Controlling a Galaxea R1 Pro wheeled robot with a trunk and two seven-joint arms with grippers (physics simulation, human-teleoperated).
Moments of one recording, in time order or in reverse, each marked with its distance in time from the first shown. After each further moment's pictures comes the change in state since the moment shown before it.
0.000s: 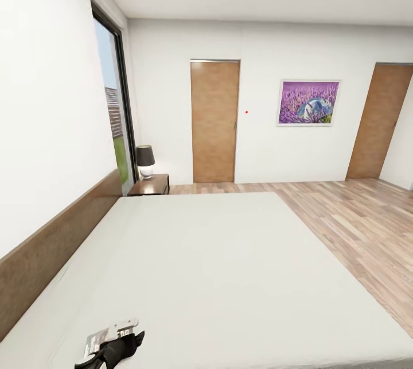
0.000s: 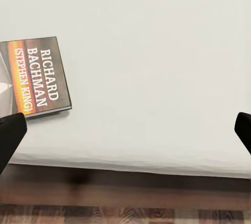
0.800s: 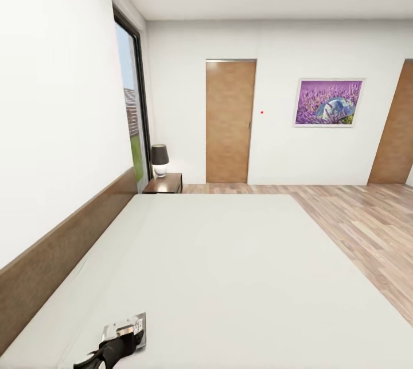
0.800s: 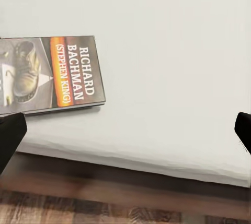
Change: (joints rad) left arm 0.000 0.004 0.005 -0.005 0.008 0.001 -0.005; right arm 0.000 0.000 0.000 0.000 0.000 0.000 -0.002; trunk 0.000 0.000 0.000
